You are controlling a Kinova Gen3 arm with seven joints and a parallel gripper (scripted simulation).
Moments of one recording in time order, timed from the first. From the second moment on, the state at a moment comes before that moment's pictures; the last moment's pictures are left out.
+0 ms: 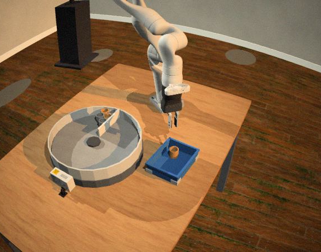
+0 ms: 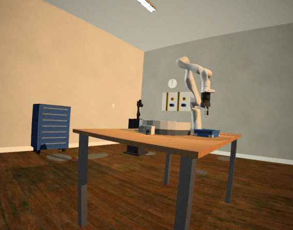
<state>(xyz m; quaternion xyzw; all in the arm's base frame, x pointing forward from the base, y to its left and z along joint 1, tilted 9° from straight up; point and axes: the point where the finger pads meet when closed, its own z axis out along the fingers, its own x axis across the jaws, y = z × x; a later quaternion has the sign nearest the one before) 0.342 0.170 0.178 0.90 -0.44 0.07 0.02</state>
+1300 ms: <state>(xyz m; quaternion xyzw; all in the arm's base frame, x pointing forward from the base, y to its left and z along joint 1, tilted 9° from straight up) 0.309 0.040 0.174 0.86 -0.50 0.06 0.00</state>
